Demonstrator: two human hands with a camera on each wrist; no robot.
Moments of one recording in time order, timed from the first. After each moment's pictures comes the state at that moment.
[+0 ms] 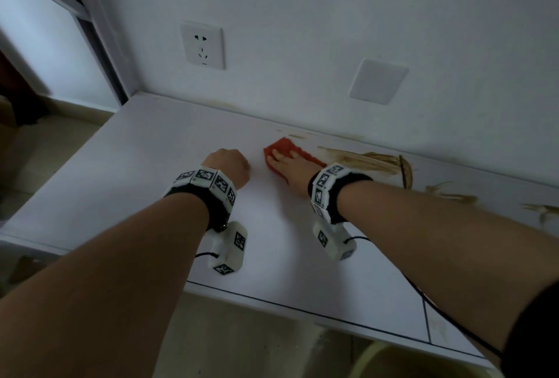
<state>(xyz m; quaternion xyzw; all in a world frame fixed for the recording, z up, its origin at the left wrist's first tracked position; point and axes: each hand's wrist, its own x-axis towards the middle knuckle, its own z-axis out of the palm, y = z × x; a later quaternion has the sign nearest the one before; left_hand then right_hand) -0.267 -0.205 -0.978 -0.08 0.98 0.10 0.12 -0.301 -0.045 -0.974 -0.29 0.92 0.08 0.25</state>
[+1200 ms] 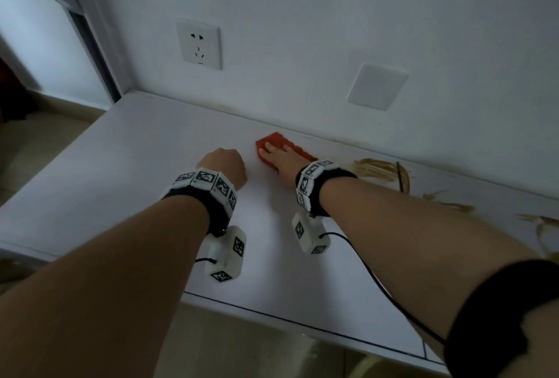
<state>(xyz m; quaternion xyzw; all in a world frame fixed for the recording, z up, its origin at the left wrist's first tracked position) -0.270 -0.193 -0.973 -0.13 0.98 0.10 0.10 -0.326 -0.054 -0.977 -0.27 0.93 0.04 0.25</state>
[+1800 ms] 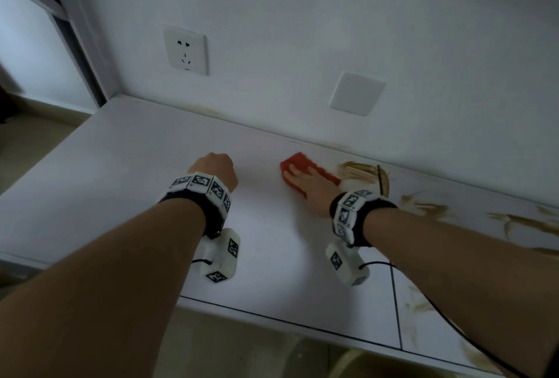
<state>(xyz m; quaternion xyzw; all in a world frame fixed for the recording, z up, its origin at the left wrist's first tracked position) -0.263 -0.180 -0.963 -0.13 0.98 0.12 0.11 -0.293 0.026 -0.975 -0.24 0.94 0.04 0.24</state>
